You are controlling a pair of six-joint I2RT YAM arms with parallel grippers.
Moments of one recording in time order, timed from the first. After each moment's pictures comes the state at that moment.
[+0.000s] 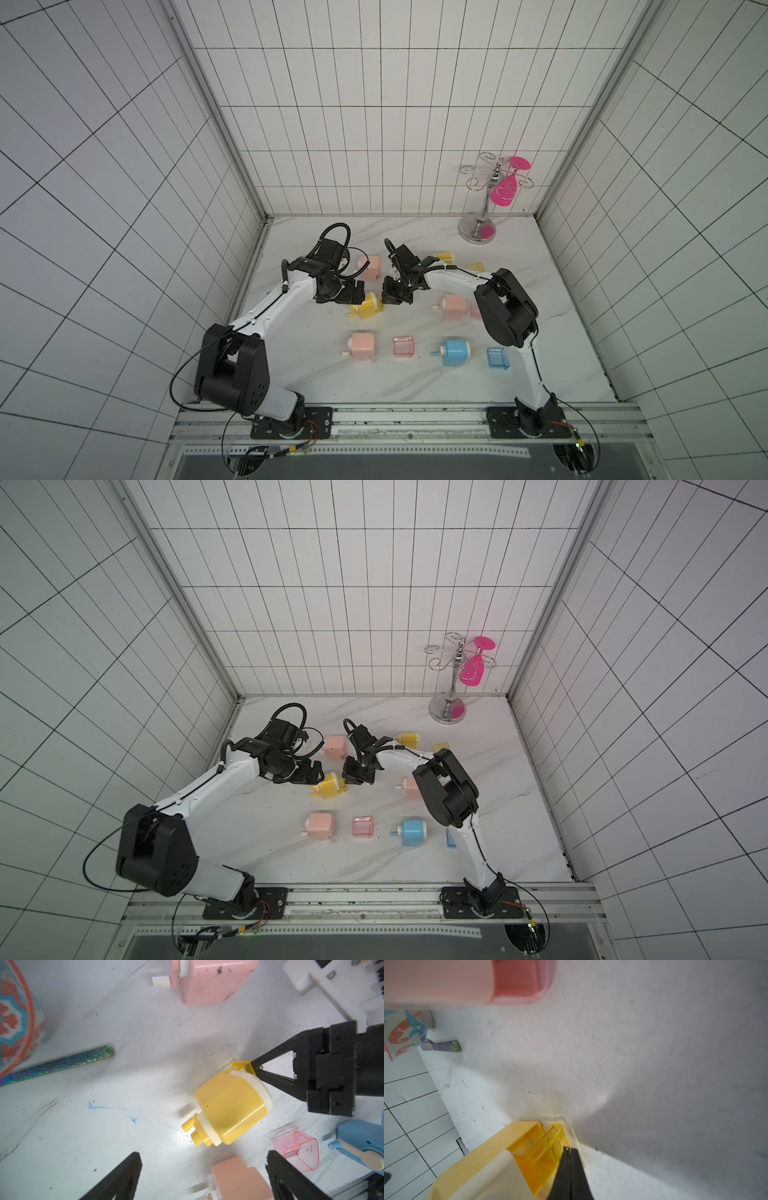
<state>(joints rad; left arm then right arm) -0.31 1.47 1.16 -0.89 0.17 -0.13 0.72 2.17 1.57 -0.52 -0.41 0.86</state>
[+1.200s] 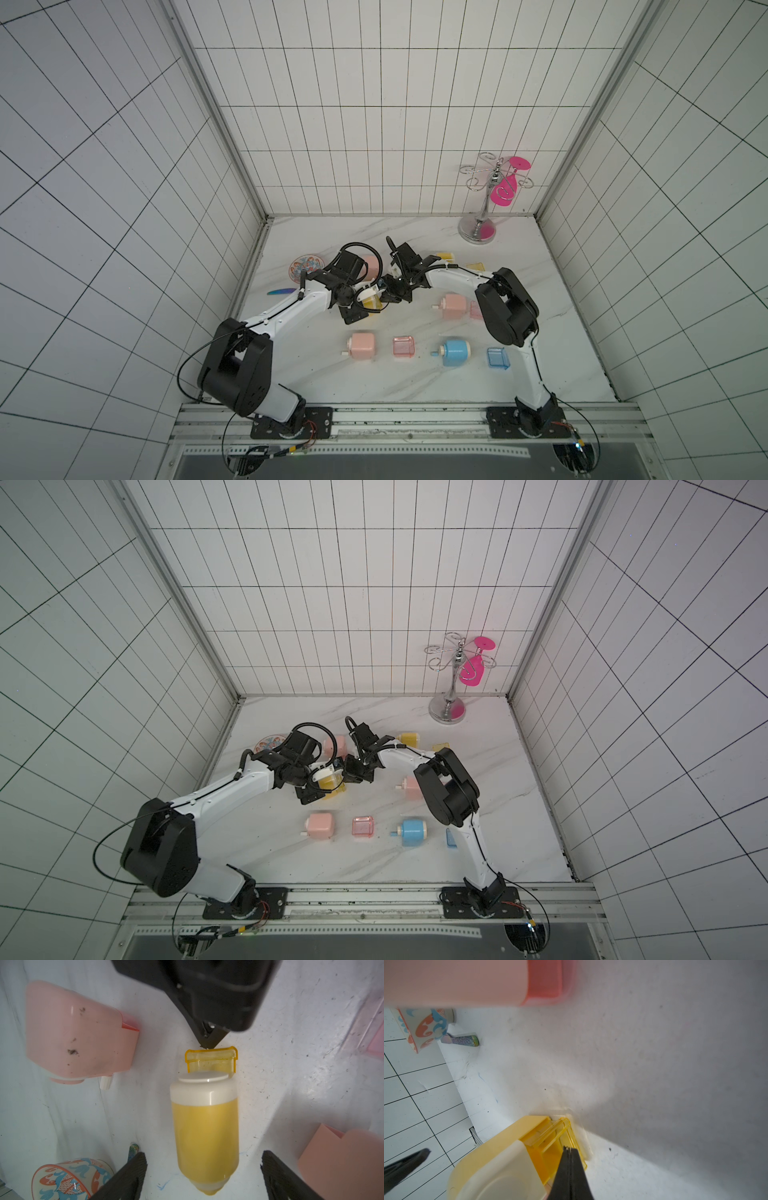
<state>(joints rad) -0.46 1.52 1.02 -0.69 0.02 0.77 0.69 2.17 1.57 -0.48 -0.48 0.84</state>
